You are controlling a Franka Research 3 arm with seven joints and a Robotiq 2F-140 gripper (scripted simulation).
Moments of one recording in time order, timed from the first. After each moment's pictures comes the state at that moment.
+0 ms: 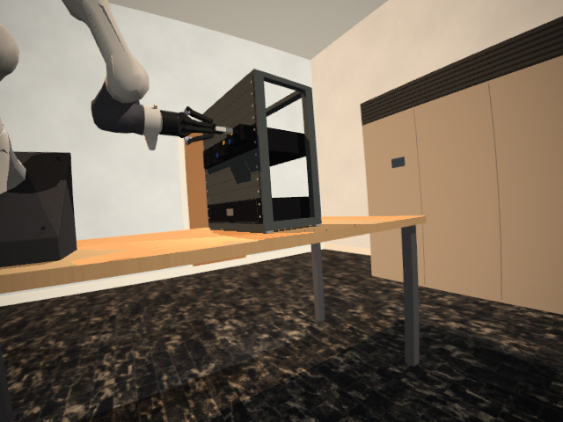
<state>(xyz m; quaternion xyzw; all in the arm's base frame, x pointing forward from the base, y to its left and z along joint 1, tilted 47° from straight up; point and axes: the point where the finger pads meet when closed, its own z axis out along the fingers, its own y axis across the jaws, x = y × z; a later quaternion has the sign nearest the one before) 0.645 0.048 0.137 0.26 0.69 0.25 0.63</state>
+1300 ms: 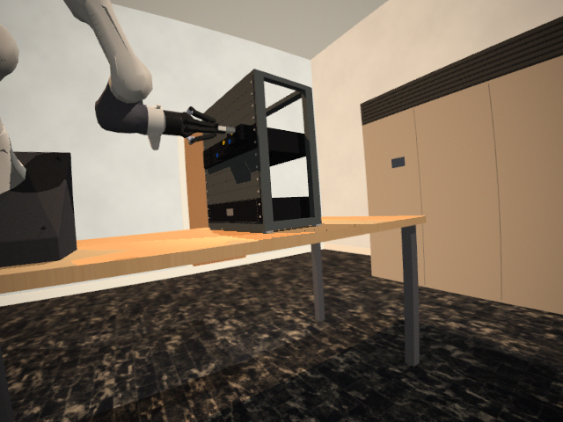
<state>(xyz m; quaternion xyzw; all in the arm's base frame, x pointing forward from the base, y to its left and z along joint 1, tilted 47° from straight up) 0.655 0.049 0.139 0.26 0.68 0.25 0.63</state>
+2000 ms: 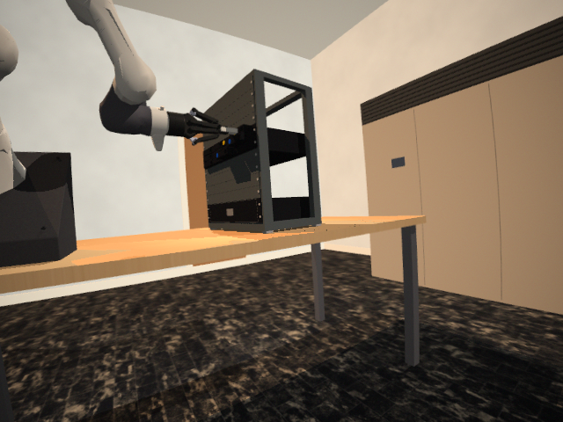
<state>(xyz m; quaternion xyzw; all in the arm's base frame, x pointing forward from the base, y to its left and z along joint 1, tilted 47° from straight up) 0.665 0.049 0.136 0.26 0.68 0.25 0.63</state>
